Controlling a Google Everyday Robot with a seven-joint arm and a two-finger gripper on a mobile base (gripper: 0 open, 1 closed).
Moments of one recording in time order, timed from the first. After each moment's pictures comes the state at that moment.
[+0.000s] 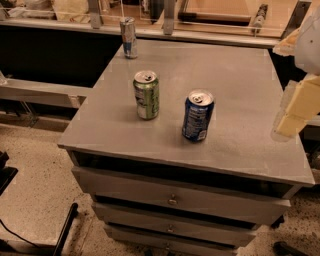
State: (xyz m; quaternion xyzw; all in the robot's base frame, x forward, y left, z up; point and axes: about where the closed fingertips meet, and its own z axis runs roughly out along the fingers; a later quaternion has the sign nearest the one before) arm 0.438 -0.211 0.994 -0.60 0.78 -0.06 0.19
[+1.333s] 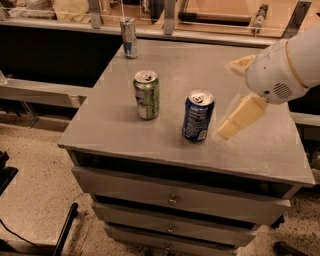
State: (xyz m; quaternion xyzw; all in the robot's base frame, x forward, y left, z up) arm 0.483 -0.134 0.944 -0.58 0.73 0.12 0.34
